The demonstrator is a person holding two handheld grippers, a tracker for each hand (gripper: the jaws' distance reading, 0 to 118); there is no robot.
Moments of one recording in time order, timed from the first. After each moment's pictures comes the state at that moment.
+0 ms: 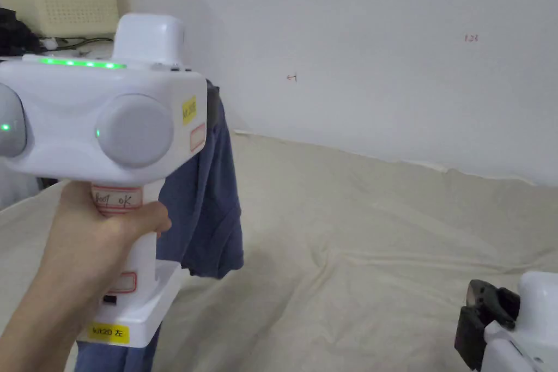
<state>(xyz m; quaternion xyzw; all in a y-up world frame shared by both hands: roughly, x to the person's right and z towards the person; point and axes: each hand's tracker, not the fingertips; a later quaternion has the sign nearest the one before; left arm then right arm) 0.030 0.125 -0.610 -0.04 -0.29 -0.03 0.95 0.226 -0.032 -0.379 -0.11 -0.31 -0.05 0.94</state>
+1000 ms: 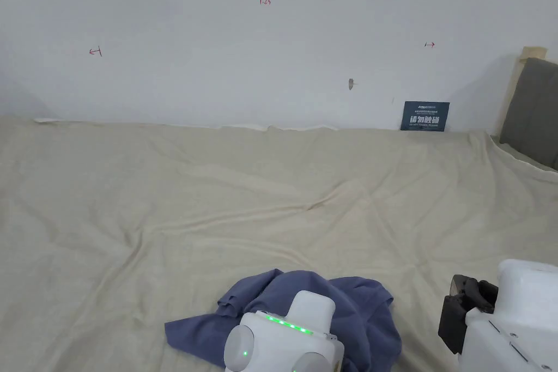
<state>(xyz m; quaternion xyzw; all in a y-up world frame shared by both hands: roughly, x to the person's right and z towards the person) 0.311 -0.177 -0.424 -0.34 -0.56 -0.23 0.72 0.327 -0.065 -0.228 -0.14 -0.47 -0.11 0.86</state>
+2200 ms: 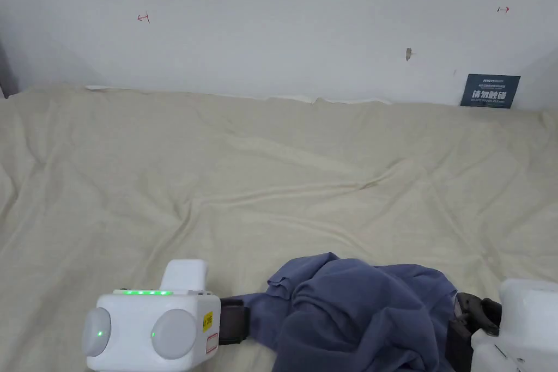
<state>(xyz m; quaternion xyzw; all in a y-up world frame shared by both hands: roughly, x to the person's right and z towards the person) 0.207 -0.178 -0.590 -0.41 -0.40 -0.13 0.81 0.323 -0.101 -0.283 -0.20 -0.41 -0.11 0.88</state>
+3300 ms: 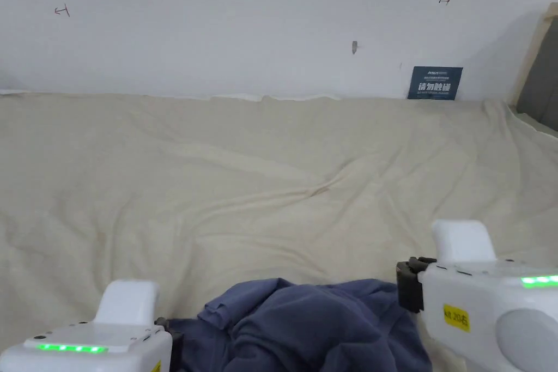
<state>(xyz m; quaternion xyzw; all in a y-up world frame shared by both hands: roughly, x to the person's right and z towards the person) 0.231 -0.154 -0.573 -0.34 -0.42 -0.18 0.82 0.470 -0.107 -0.343 -0.31 -0.34 -0.15 0.88</state>
